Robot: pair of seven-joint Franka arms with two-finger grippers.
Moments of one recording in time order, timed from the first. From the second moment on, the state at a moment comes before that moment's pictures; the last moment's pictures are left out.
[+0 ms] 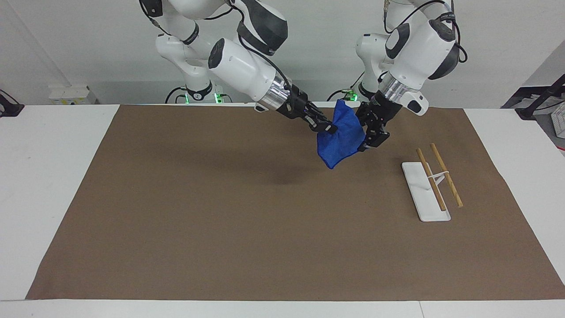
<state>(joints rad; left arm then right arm) -0.39 -0.15 -0.03 -2.05 -0.35 2.16 -1.85 -0.03 0.25 0.69 -1.66 0.76 2.38 1.48</state>
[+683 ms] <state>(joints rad) -0.39 -0.15 -0.03 -2.05 -0.36 2.16 -1.86 -0.03 0.25 0.69 -1.66 0.76 2.38 1.48</state>
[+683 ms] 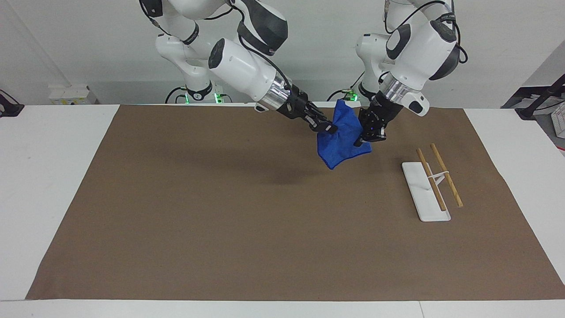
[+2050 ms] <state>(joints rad) -0.12 -0.17 -0.01 -2.15 -0.36 2.16 -1.31 -0.09 0.20 0.54 -1.66 -0.03 1.94 0.68</state>
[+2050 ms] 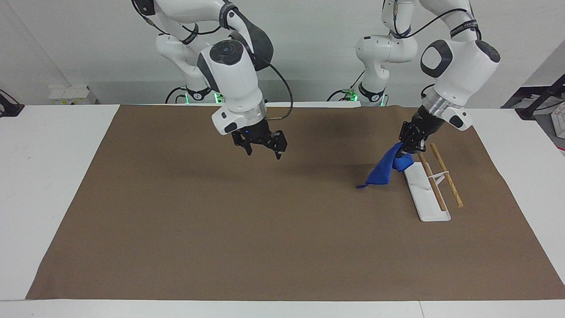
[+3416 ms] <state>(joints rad) 0.09 -0.07 0.00 -1.97 -0.10 2.22 -0.81 0.02 -0.02 -0.10 -1.66 -0.03 1.61 -0.09</state>
